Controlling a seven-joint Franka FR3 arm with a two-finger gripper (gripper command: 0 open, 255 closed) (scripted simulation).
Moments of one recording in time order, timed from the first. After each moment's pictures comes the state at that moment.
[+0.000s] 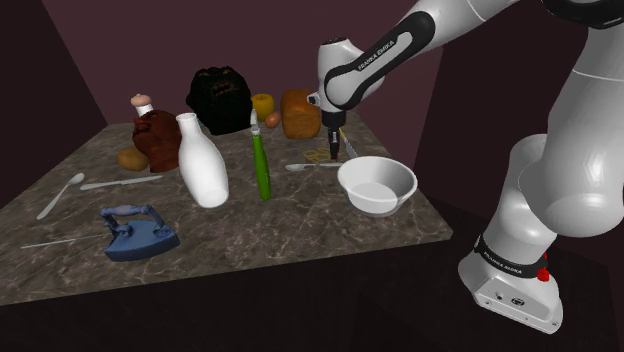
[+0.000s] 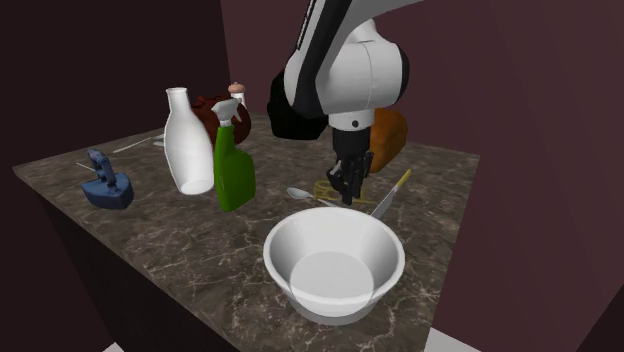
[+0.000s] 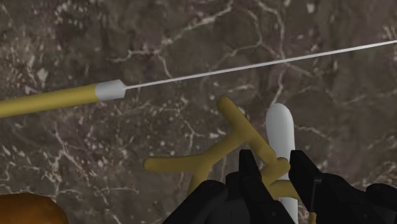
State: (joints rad) arm 0.34 0.02 -0.34 -2.25 -0.09 2.29 -0.63
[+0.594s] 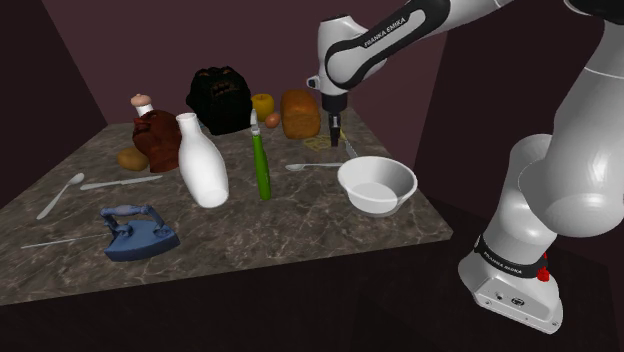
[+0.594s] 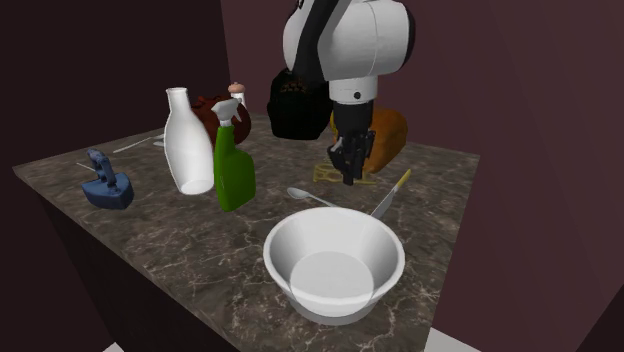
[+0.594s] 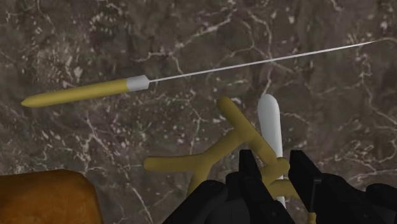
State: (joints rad) arm 0.34 -0.05 -0.34 -2.19 -0.11 2.16 -0.62
